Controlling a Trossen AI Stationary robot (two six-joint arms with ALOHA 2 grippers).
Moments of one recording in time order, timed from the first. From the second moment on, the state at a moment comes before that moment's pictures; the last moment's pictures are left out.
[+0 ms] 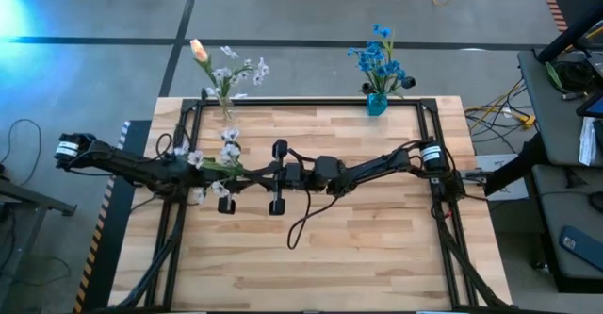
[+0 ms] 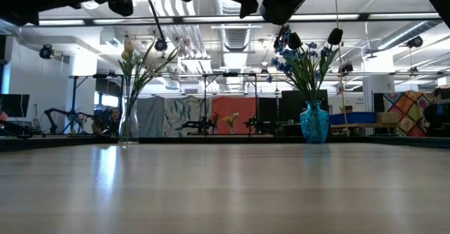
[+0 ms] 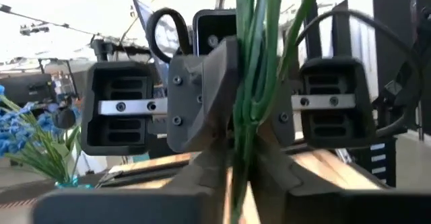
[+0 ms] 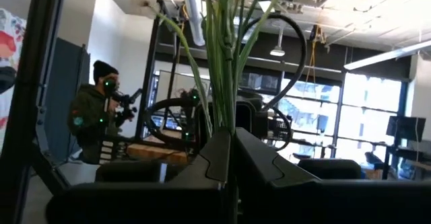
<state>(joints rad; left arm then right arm) -0.16 0.85 0.31 0.74 -0.07 0.18 0.07 2.13 1.45 1.10 0.02 -0.20</state>
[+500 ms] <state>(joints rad) -0.16 0.83 0.32 0.66 -0.22 0.20 0.07 2.08 1.45 0.92 0.08 -0.16</state>
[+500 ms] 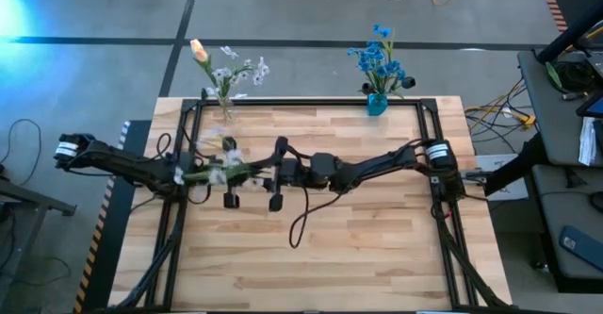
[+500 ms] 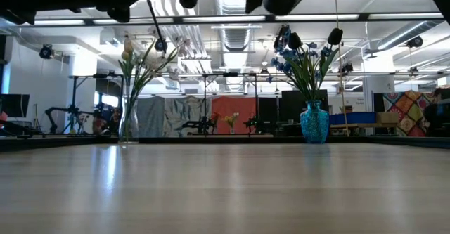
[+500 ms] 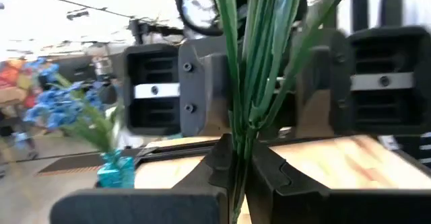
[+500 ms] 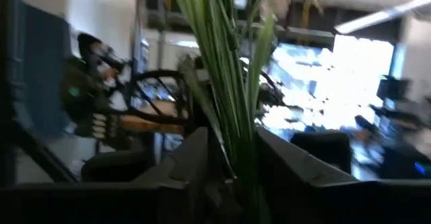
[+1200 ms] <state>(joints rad) -0.12 0.74 0.42 0.32 -0.47 0.20 0.11 1.85 1.43 0.36 0.45 -0.31</state>
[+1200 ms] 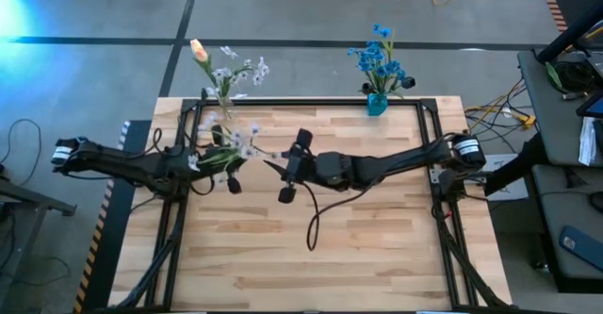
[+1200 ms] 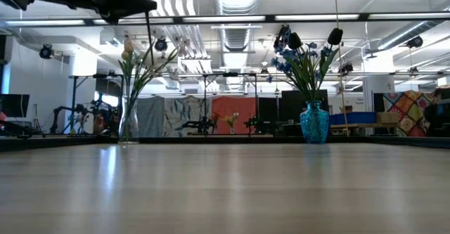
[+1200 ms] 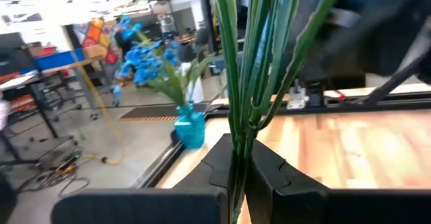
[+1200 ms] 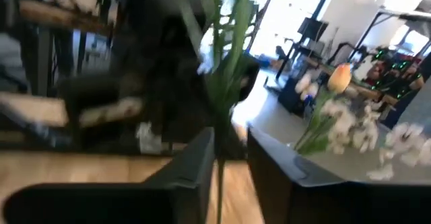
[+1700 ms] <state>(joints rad) 0.13 0.61 0.39 0.27 -0.61 0.17 0.11 1.80 1.01 0.62 0.45 -0.21</state>
